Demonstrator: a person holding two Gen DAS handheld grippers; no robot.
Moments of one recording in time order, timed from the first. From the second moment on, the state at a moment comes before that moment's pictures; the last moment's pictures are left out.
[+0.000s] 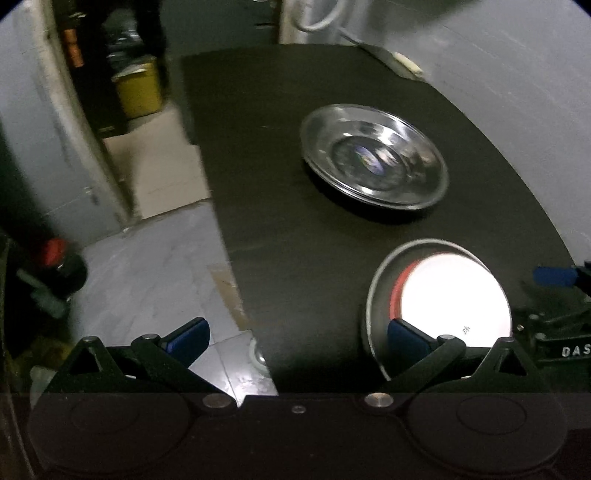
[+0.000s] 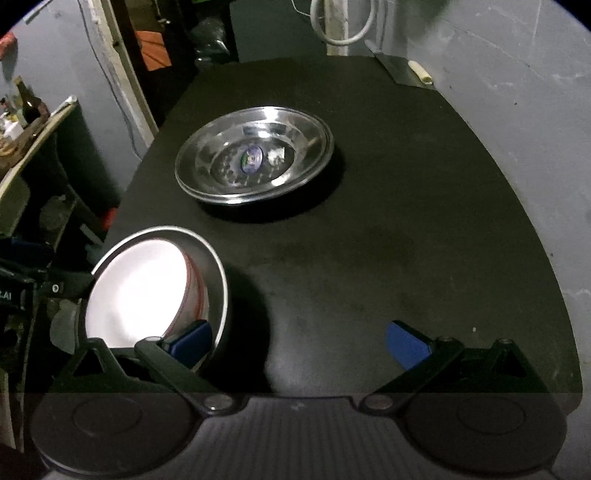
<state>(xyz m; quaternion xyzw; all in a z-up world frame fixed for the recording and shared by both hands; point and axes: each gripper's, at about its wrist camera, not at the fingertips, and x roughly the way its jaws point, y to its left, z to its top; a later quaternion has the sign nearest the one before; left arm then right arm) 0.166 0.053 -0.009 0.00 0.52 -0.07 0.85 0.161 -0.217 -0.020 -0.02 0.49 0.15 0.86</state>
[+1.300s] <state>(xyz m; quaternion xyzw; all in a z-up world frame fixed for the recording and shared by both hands) 0.201 0.059 -0.032 -0.10 0.56 -0.26 0.78 0.160 -0.225 -0.028 0.20 0.54 0.13 0.81</state>
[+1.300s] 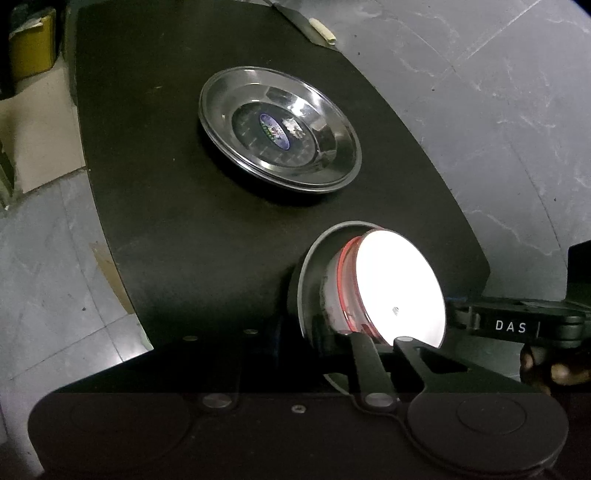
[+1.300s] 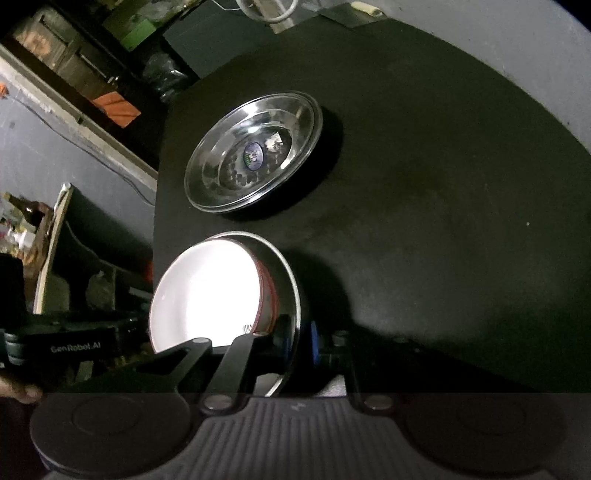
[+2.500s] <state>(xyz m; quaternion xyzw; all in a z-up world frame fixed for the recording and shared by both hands) 0.238 0.051 -0.031 -0.13 0.57 -0.19 0.78 0.214 -0.249 -0.040 0.25 0.58 0.15 0.76</state>
